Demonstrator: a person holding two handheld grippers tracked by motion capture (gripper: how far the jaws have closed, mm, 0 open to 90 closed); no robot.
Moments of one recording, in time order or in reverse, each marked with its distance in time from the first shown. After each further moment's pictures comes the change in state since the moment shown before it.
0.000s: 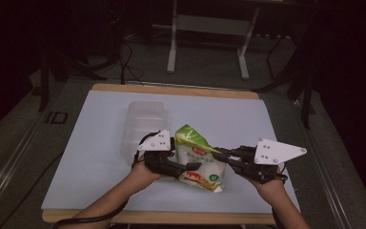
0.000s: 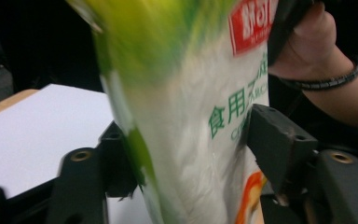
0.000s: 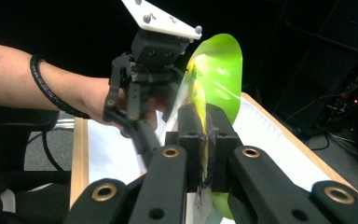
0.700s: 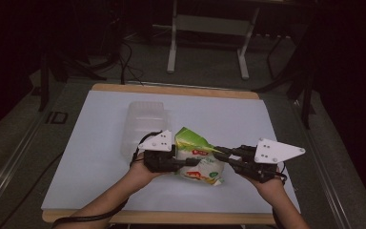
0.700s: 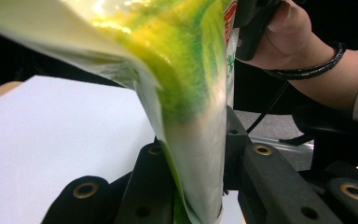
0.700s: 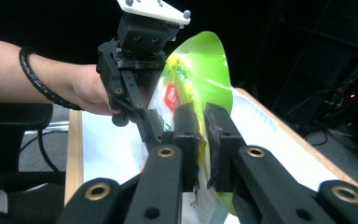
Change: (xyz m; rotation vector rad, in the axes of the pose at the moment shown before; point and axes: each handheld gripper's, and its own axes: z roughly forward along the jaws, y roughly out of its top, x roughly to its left) left arm -0.002 0.010 -0.001 0.083 -0.044 0.040; right arm -0.004 -0.010 0.000 -0.008 -0.024 0.022
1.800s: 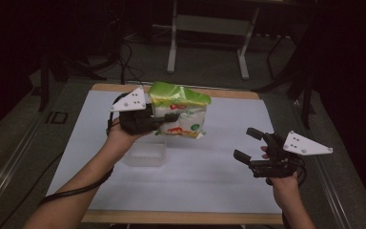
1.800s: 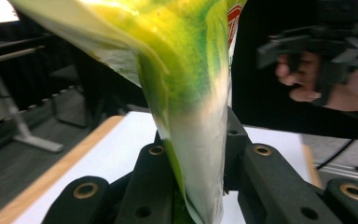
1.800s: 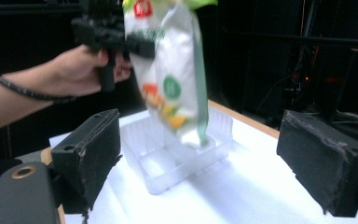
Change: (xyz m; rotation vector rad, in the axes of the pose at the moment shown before) left arm 0.060 0.052 -0.075 -0.076 0.261 0.086; right arm -0.025 -0.023 -0.039 -0.111 -0.162 0.246
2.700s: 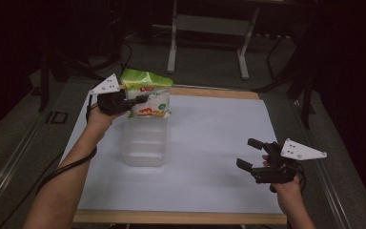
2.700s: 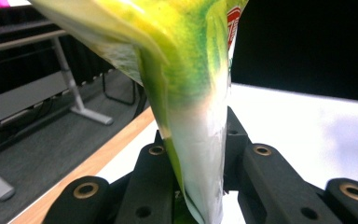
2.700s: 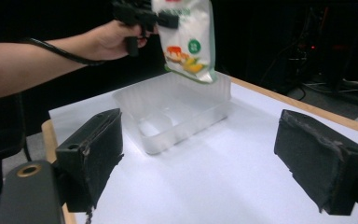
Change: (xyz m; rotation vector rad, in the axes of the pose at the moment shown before) left arm 0.100 -0.079 -0.026 0.074 0.137 -0.057; right arm -0.015 -0.036 -0.009 0.090 0.008 0.054
